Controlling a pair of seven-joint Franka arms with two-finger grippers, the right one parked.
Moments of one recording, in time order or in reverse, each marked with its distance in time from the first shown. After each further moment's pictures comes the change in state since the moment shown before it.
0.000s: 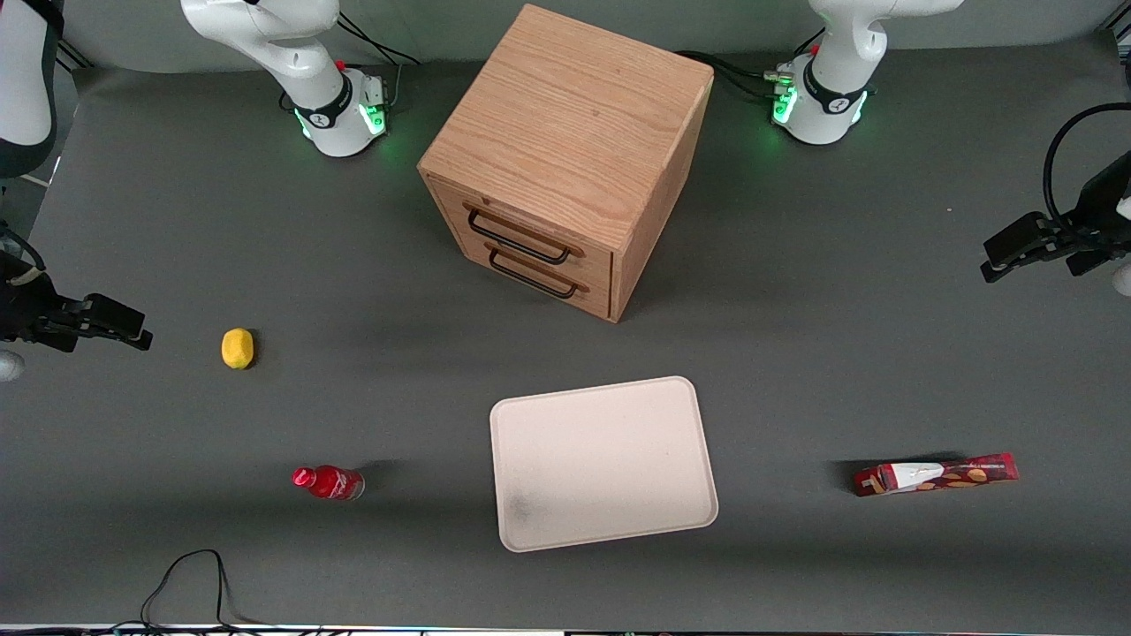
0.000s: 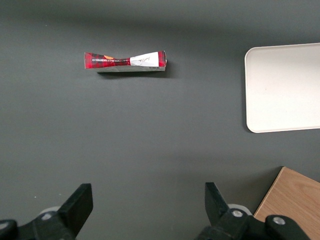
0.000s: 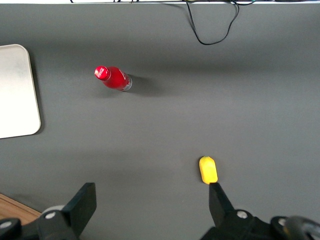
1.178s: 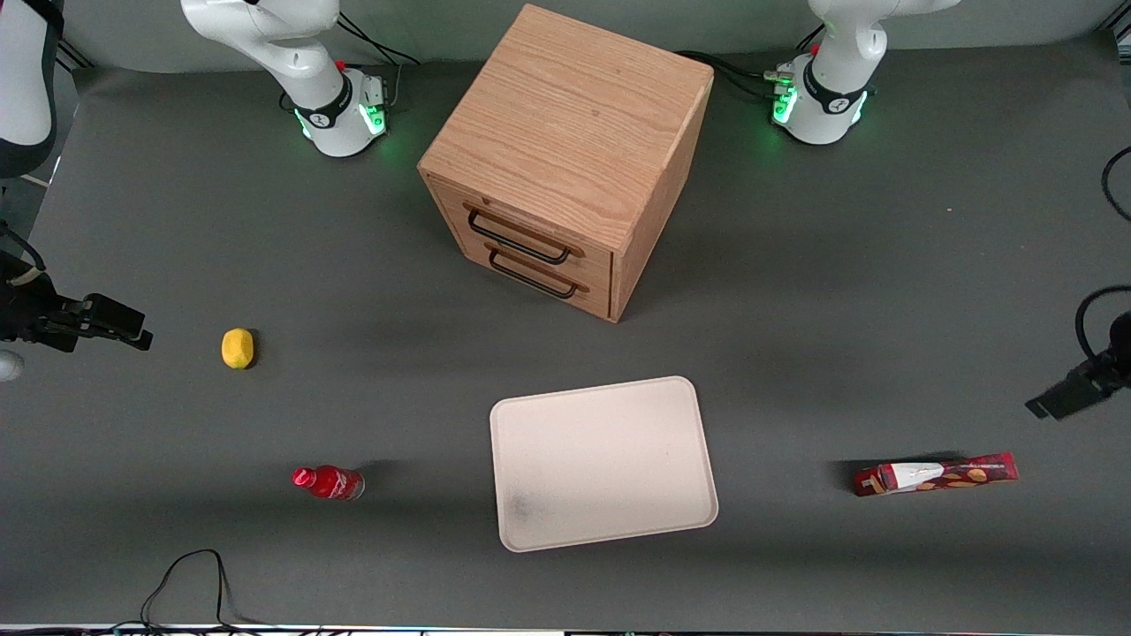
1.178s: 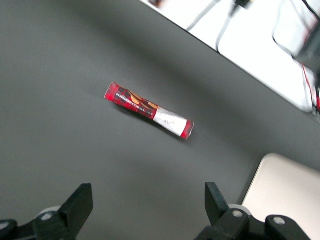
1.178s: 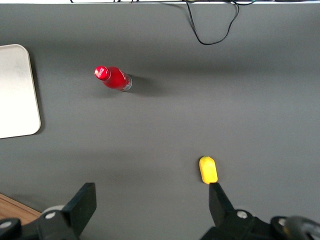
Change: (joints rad) arm 0.091 0.324 0.003 0.205 -0.002 0.203 -0.496
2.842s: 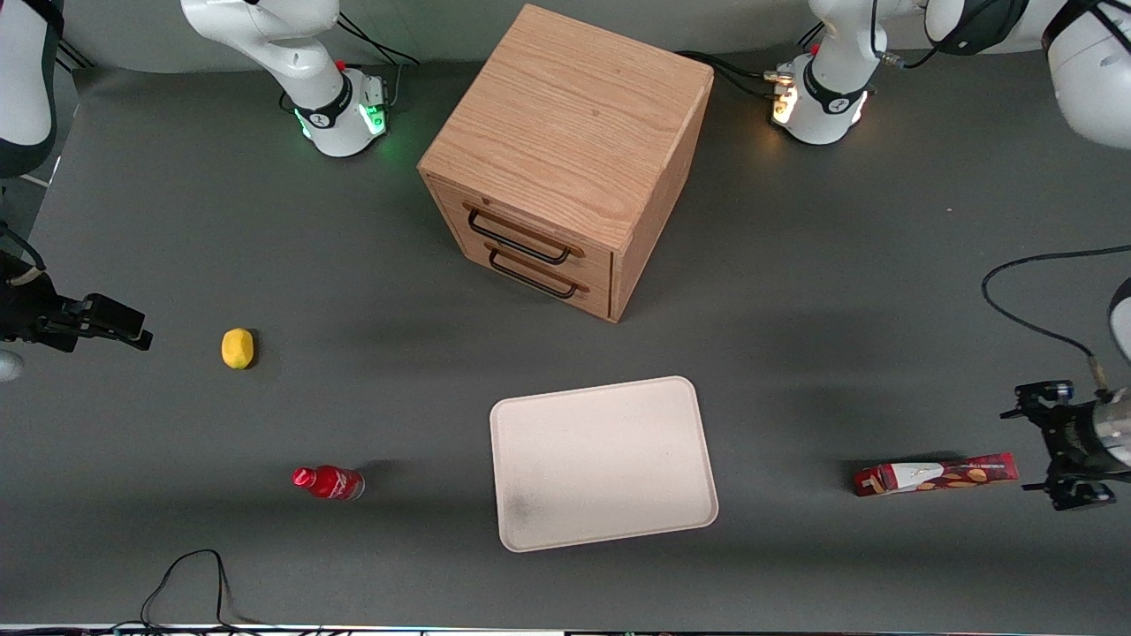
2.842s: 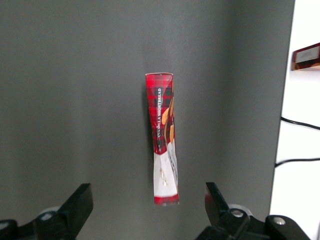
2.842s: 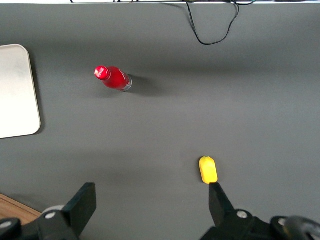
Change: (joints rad) arm 0.017 0.317 0.019 0.160 0.010 0.036 -0.908
